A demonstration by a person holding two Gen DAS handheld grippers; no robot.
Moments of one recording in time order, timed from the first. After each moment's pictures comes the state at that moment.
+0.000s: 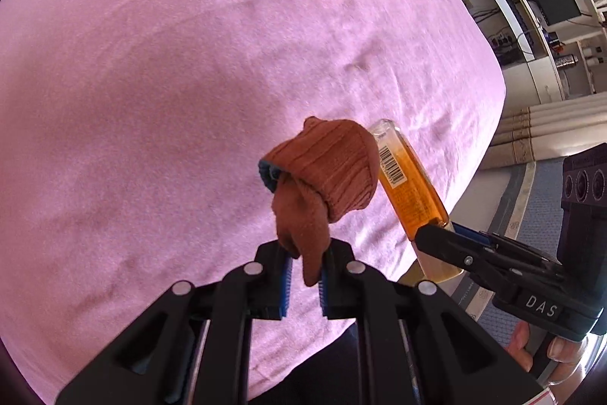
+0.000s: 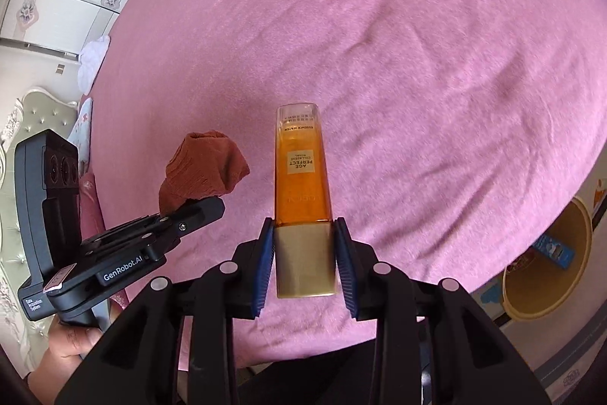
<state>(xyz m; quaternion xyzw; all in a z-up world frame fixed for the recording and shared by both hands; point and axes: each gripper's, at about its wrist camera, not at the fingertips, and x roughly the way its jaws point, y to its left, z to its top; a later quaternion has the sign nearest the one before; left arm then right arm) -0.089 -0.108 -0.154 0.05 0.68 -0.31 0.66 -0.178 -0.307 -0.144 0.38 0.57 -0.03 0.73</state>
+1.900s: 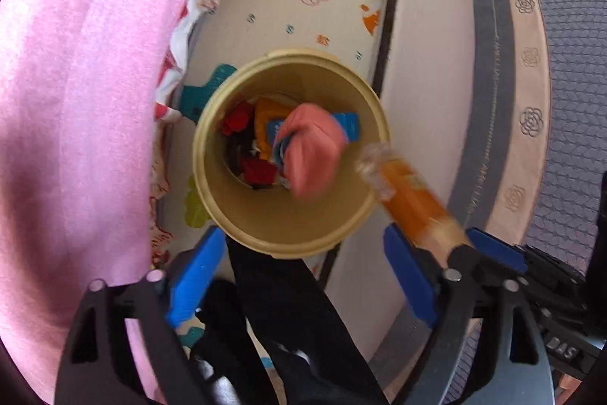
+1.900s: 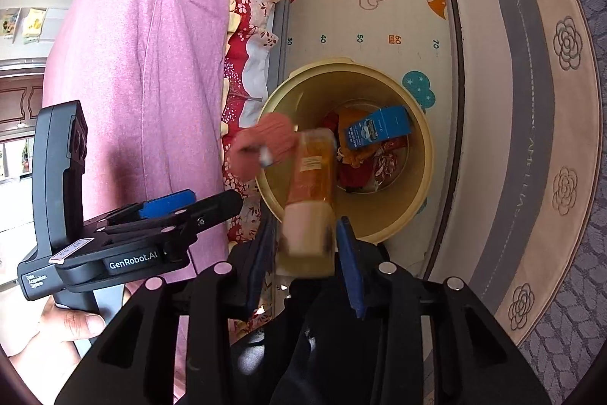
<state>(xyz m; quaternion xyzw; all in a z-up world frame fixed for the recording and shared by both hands) -0.413 -0.506 -0.324 0.37 0.68 -0.45 0.45 -0.569 -0.533 -0.290 0.60 0.48 -0.28 0.58</state>
